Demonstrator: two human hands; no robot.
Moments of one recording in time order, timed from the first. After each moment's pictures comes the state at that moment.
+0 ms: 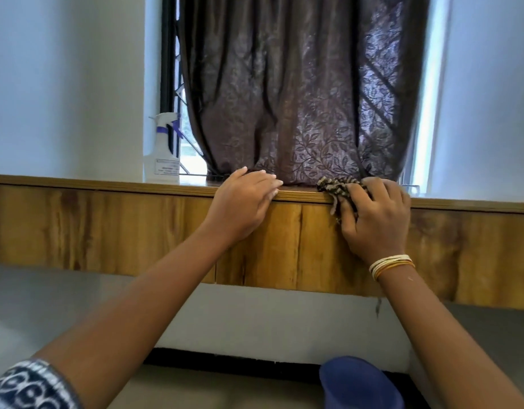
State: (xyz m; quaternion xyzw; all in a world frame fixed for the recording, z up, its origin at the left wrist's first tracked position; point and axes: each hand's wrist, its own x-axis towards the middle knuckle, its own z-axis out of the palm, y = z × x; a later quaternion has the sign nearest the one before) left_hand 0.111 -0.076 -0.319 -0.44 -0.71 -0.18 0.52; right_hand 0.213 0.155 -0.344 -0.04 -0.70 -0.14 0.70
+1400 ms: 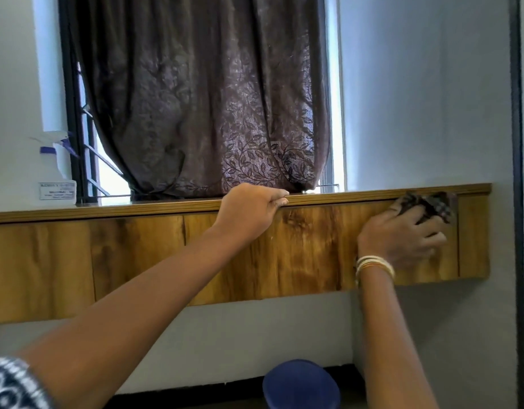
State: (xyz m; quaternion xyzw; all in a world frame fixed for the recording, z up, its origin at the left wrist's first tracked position) left_hand 0.195 0.111 -0.305 -0.51 -0.69 -0.24 0.46; right_hand 0.297 0.313 -0.363 -0.50 -0.50 0.22 0.67
